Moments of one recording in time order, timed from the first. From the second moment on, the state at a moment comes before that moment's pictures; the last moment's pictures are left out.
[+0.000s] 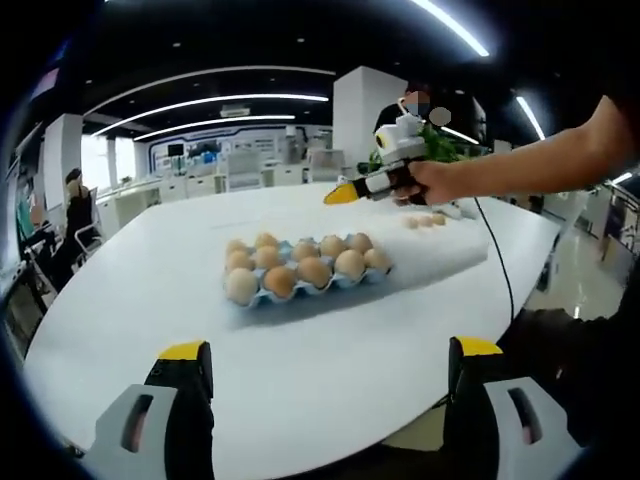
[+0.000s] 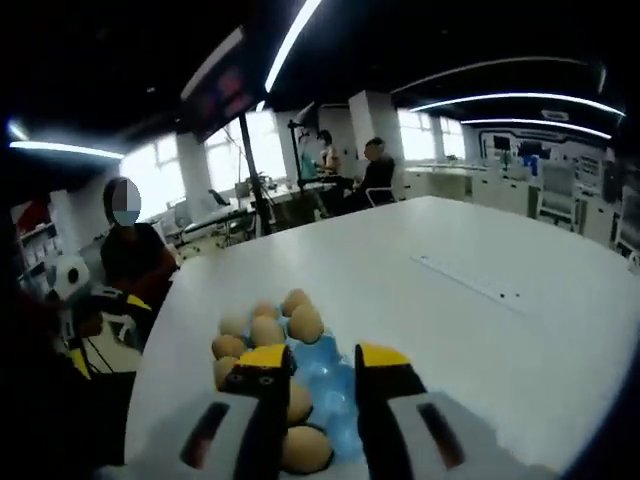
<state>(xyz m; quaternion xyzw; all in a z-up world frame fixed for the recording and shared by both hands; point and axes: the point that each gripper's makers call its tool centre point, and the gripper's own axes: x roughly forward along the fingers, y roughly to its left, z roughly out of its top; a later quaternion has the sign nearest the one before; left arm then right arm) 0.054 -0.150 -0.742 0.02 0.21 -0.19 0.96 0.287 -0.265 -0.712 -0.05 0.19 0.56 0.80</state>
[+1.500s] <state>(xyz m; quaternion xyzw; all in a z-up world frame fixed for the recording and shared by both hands) 0.067 -0.170 -0.750 0.04 0.23 -0.23 0.95 0.317 -0.446 -0.784 -0.14 0.31 0.38 0.86</state>
